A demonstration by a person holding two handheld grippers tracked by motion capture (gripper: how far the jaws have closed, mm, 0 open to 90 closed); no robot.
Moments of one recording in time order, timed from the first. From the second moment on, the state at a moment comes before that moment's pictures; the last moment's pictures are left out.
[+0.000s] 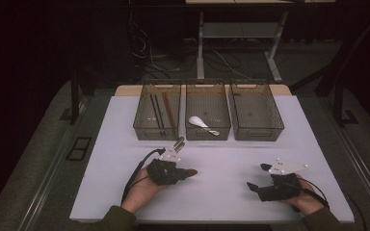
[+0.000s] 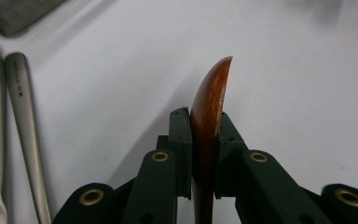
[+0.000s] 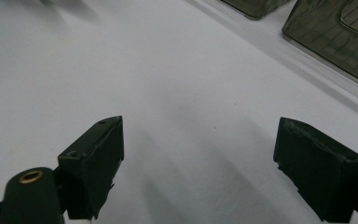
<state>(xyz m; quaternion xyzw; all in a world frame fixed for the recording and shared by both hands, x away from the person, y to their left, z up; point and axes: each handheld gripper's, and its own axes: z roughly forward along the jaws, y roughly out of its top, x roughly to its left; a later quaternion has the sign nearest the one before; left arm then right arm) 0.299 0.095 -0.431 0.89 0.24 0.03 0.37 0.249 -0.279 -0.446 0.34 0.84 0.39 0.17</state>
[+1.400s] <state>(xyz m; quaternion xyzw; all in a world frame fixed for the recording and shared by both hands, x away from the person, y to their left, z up) 0.371 0.046 -0.380 0.88 0.23 0.04 0.42 0.249 -0.278 -0.447 0.34 0.84 0.39 0.17</state>
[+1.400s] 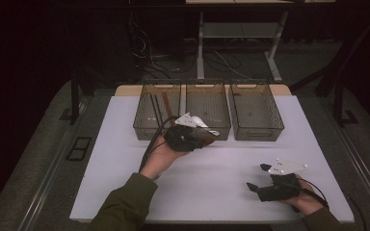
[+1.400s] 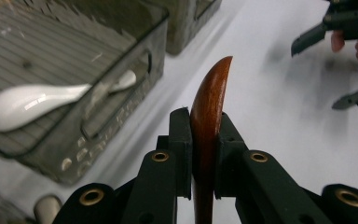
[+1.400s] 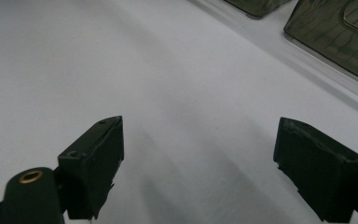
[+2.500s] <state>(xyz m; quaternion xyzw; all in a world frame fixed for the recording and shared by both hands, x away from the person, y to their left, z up) 0.472 -0.018 -0.348 0.87 0.25 0.08 0.43 0.249 -0.280 -0.444 0.34 0.83 0.41 0.17</state>
